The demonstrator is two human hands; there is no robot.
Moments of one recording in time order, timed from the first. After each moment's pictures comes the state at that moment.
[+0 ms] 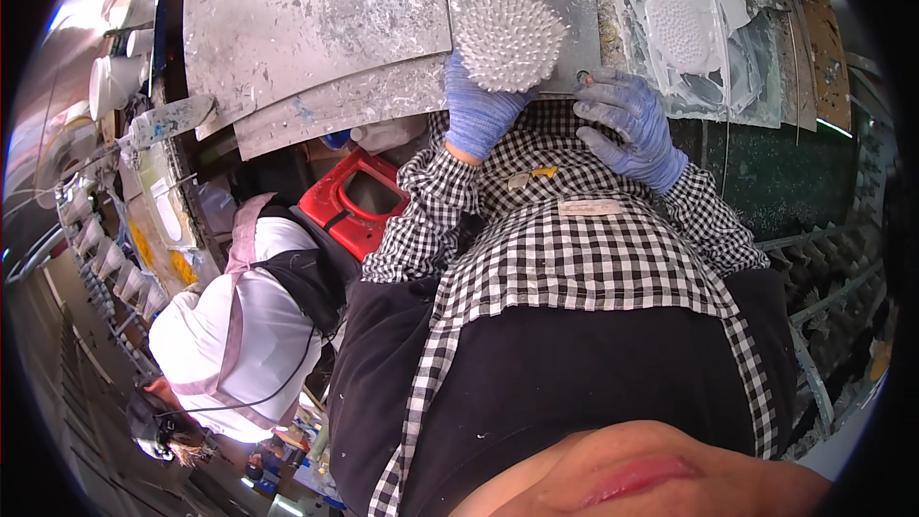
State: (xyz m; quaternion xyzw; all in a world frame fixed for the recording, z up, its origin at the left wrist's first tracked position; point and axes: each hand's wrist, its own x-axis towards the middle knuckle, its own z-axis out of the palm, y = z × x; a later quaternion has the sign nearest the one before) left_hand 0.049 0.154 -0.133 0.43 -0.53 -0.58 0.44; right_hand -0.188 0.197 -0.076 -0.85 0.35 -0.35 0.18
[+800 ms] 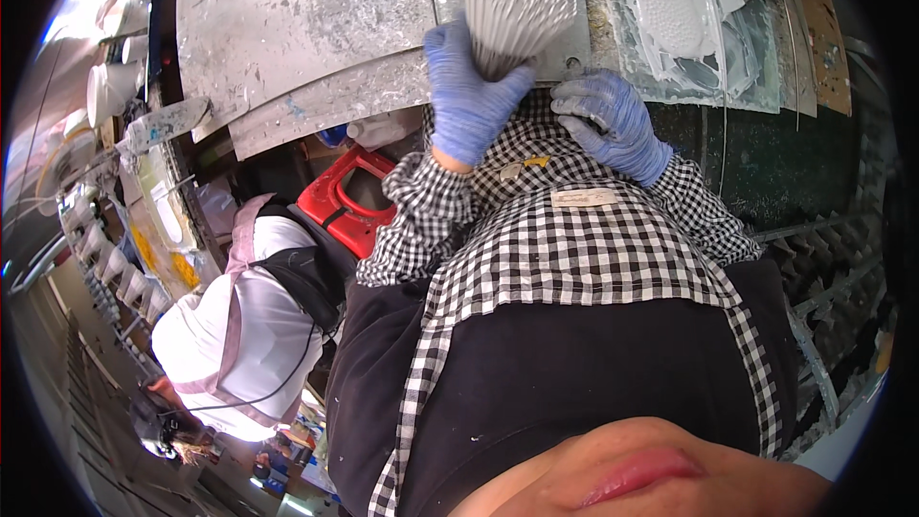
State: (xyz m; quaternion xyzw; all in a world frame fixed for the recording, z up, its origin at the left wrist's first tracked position) left_hand 0.043 0.160 -0.081 0.57 -0.63 -0.33 0.40; right_hand -0.178 0.206 -0.094 -0.81 0.38 -0.37 0.27
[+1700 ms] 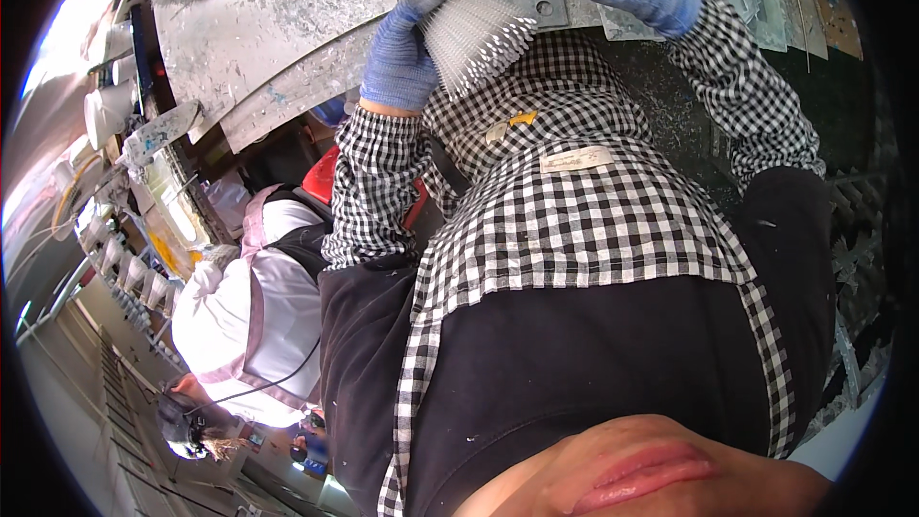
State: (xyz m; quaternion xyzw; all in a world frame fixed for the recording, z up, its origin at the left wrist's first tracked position) left_hand 0.083 0.129 -0.092 0.33 -0.13 -0.85 0.39; right_hand -0.172 0.101 -0.001 -0.62 0.41 -0.28 0.61
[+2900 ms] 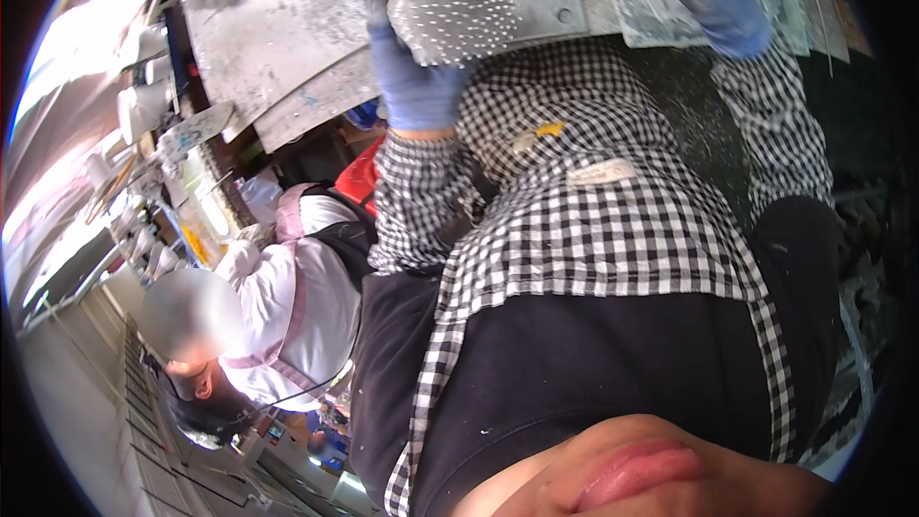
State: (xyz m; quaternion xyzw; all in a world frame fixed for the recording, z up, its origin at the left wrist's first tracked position) left_hand 0.073 0.131 -0.057 0.14 0.01 -0.86 0.50; right_hand -0.207 0.108 -0.005 -0.45 0.35 -0.59 0.57
